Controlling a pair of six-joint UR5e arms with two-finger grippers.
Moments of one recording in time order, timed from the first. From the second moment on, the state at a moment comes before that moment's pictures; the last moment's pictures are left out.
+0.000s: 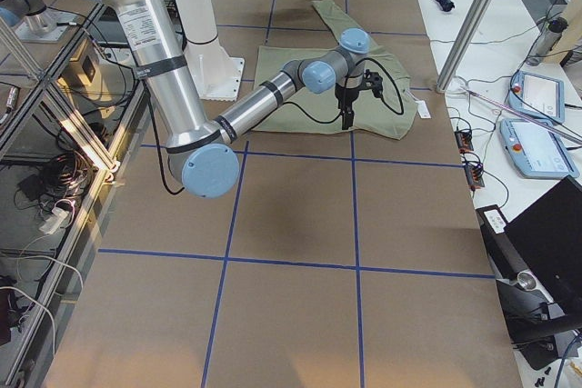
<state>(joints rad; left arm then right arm) -0.93 -1.37 -1.54 -2.64 -1.88 -1.26 0.97 -1.21 1.82 -1.61 2.19 0.68</state>
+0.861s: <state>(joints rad) -0.87 -1.42 -1.52 -2.56 -1.83 -1.26 0.97 -1.21 1.83 -1.64 2.19 0.68</state>
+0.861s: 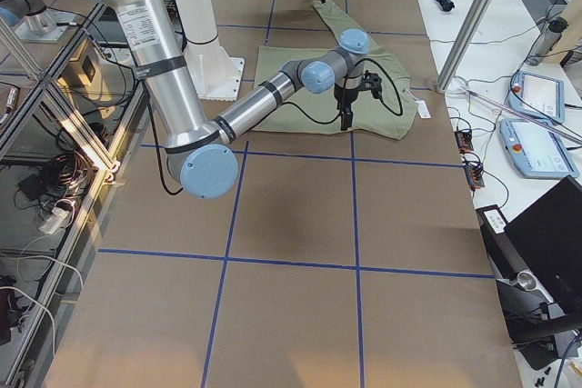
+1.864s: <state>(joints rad) -0.87 -1.42 -1.52 -2.56 -1.83 -1.26 0.96 -1.20 1.88 -1.69 2.19 0.68</state>
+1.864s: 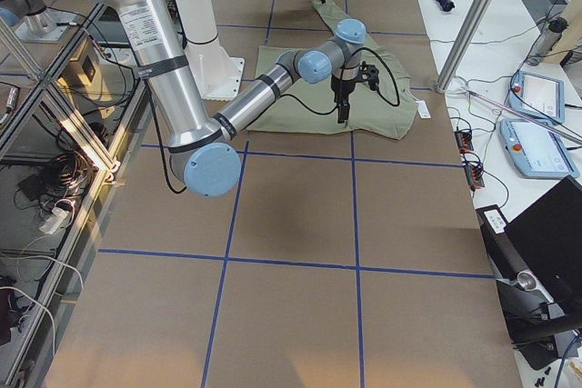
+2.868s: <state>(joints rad) -0.87 -1.42 -1.52 -2.56 -1.83 -1.26 0.96 -1.20 1.89 -1.69 2.19 0.68</state>
